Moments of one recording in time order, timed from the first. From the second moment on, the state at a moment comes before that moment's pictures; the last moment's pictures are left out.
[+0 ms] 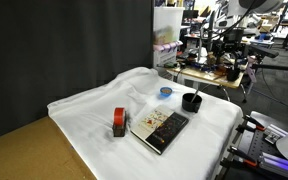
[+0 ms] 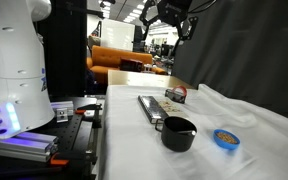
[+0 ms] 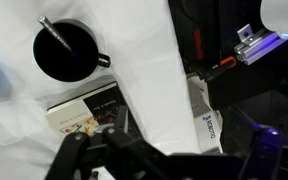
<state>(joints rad) -0.01 -0.42 -0.23 -2.47 0.11 1.90 -1.51</state>
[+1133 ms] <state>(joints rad) -0.01 -0.42 -0.23 -2.47 0.11 1.90 -1.51</state>
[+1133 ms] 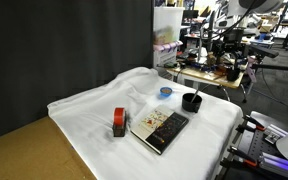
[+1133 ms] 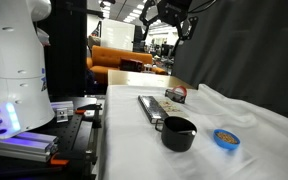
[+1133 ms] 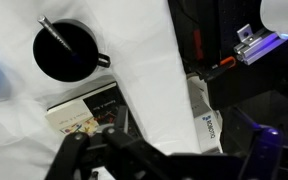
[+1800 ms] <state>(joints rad) -0.01 -0.41 -0.23 -2.50 0.09 1.90 -1.52</state>
